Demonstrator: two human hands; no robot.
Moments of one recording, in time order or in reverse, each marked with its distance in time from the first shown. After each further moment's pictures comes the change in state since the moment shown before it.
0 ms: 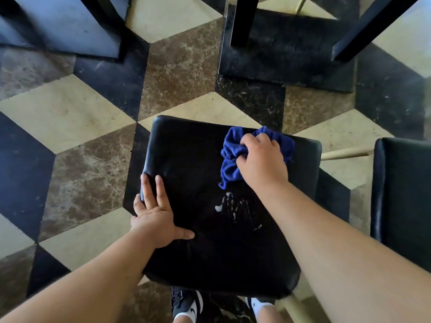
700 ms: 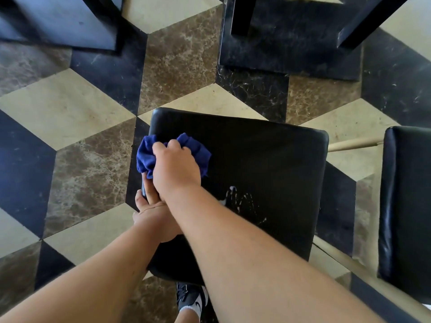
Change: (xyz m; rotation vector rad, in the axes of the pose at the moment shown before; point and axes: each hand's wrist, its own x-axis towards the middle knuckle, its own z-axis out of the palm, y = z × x) left_hand 0.019 -0.009 0.007 -0.085 0.027 -0.010; right_hand -0.026 -0.167 0.069 0.179 -0.182 -0.193
